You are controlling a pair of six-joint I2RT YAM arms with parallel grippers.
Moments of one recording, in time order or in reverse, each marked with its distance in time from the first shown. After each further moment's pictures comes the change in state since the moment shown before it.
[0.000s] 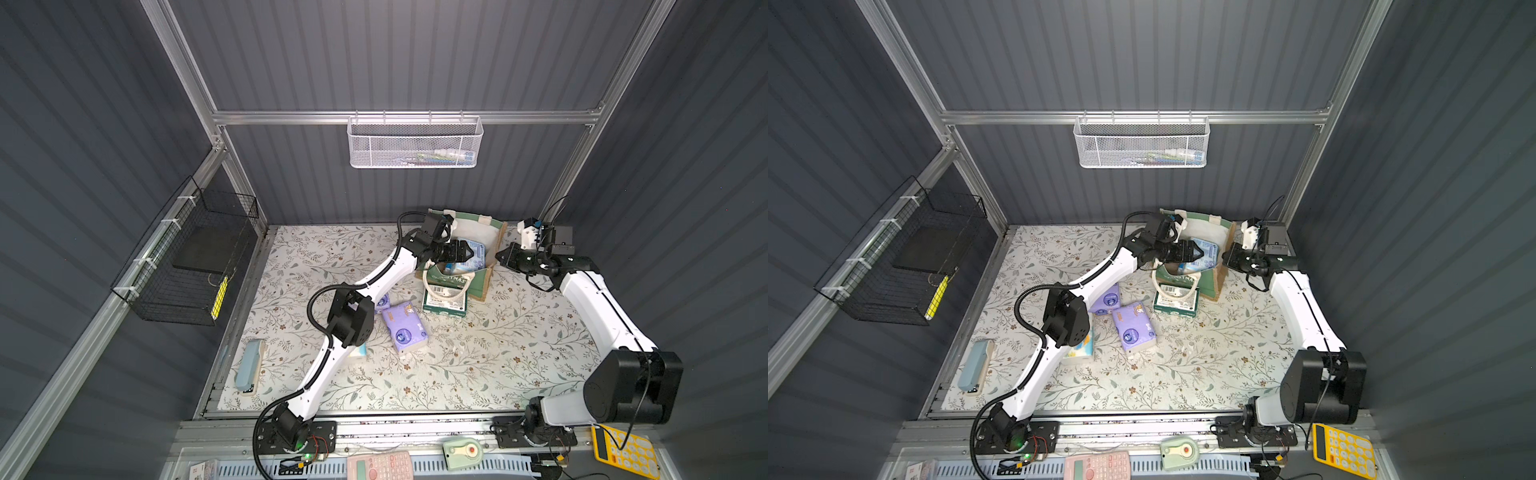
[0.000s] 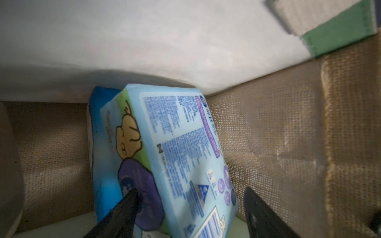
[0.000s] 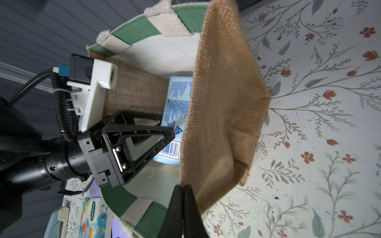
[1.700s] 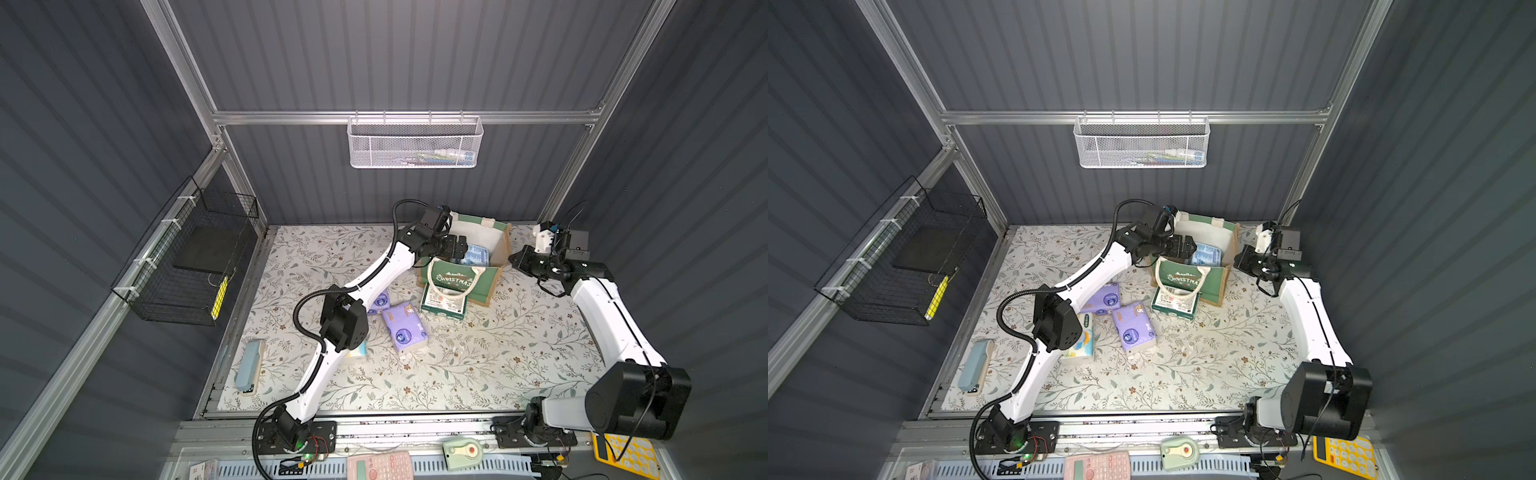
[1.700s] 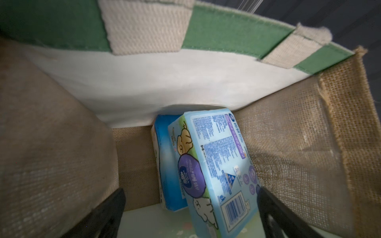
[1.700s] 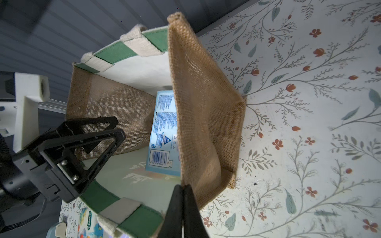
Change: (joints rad) left arm -0.012 -0.136 -0.013 -0.173 -0.278 0.142; right arm -0.080 -0.064 -0.026 -0.039 0.015 0.012
